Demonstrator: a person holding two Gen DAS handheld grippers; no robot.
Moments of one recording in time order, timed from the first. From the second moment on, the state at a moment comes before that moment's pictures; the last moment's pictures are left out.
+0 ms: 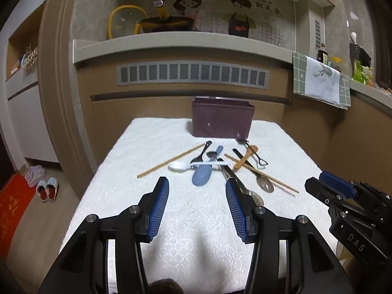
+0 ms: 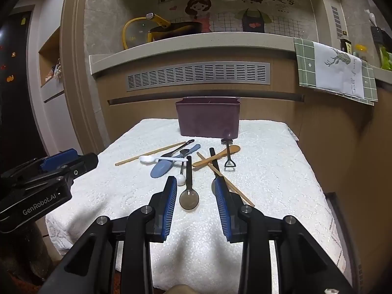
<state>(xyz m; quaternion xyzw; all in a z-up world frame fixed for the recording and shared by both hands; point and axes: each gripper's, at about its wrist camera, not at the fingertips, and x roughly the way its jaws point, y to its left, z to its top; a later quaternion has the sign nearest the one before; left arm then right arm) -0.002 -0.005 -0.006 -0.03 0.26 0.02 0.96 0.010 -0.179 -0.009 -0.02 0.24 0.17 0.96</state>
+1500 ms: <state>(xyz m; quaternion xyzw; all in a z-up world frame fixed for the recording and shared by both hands) -0.006 -0.003 -0.010 -0.04 0.26 0.01 0.96 0.011 -0.182 -0.018 -0.01 0.25 0.18 0.95</state>
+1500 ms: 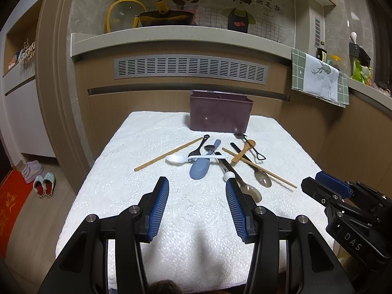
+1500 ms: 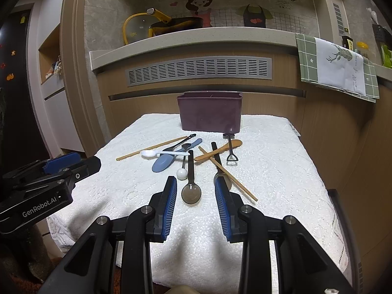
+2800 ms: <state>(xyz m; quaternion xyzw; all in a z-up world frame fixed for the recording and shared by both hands) 0.020 0.007 -0.021 -0.04 0.28 -0.01 0.96 0.024 -0.185 -0.021 -0.03 0.26 0.17 0.95</state>
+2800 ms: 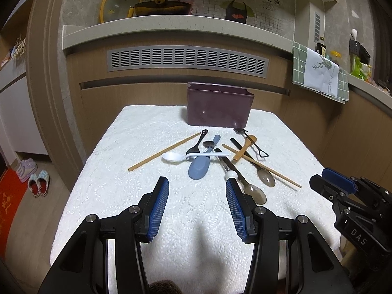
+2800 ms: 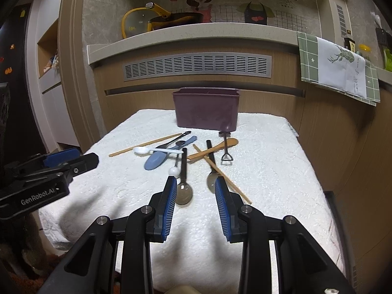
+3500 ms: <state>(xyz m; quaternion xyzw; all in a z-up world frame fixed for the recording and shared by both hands) 0.101 0.069 -0.054 -0.08 0.33 0.02 0.94 0.130 -0.167 -0.049 -0.03 0.37 0.27 0.89</state>
